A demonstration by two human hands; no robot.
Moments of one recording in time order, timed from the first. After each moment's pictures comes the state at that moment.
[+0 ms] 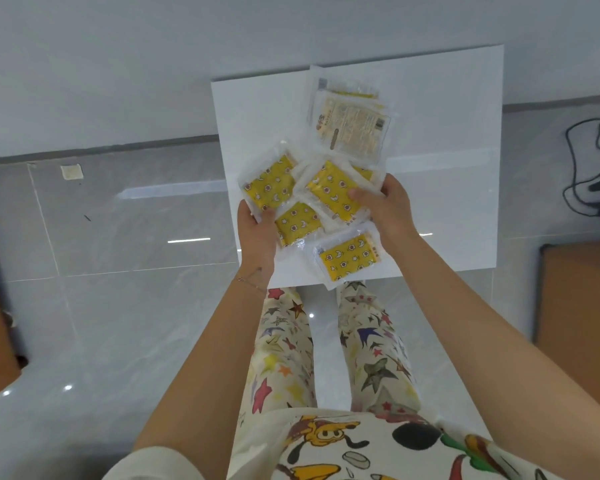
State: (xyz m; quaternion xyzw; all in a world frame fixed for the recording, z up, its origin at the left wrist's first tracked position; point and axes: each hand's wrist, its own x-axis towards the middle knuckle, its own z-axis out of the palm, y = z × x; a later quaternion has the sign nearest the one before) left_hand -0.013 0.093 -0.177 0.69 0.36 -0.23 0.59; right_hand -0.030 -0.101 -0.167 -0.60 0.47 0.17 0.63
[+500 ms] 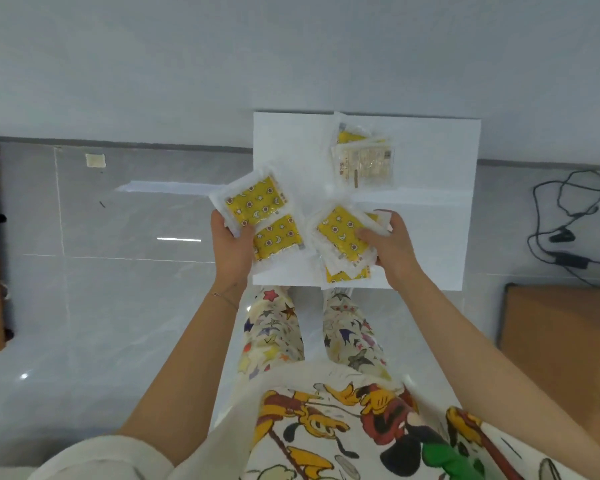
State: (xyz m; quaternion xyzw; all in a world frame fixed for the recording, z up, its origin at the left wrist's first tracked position) left_hand -0.012 0.142 -0.081 0.69 0.35 -0.16 0.61; right_hand -0.041 -0.093 -0.080 -0.58 0.45 0.22 0.64
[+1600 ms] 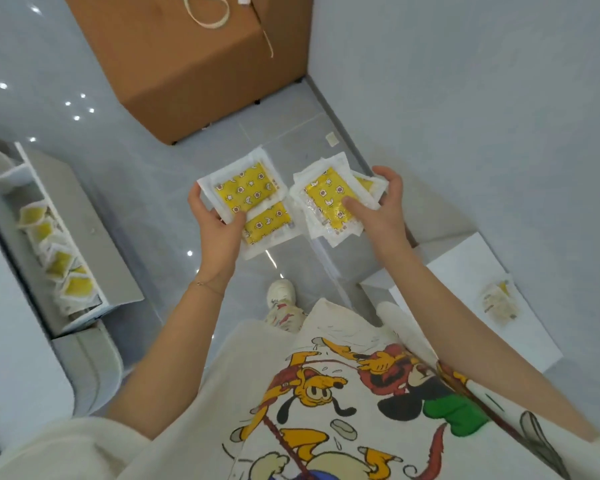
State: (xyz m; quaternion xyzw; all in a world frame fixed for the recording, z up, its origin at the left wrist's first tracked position) left_hand -0.320 0.470 0.187 0.51 0.53 0.25 0.63; right_hand -0.135 0.330 0.205 -0.73 -0.08 0.36 0.58
